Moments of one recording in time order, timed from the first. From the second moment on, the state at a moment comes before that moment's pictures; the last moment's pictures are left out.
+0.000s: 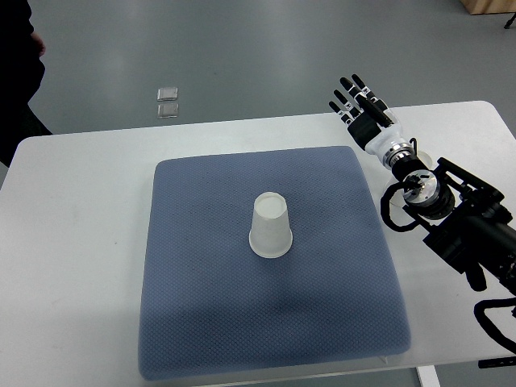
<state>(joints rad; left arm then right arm) -0.04 0.00 0.07 -0.32 0.05 0.01 0.15 0.79 -0.09 0.78 0.56 0.19 0.23 0.26</state>
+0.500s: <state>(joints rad) -0.04 0.00 0.07 -0.32 0.05 0.01 0.15 0.80 -0.14 0.72 0.61 0.05 0.31 0.25</state>
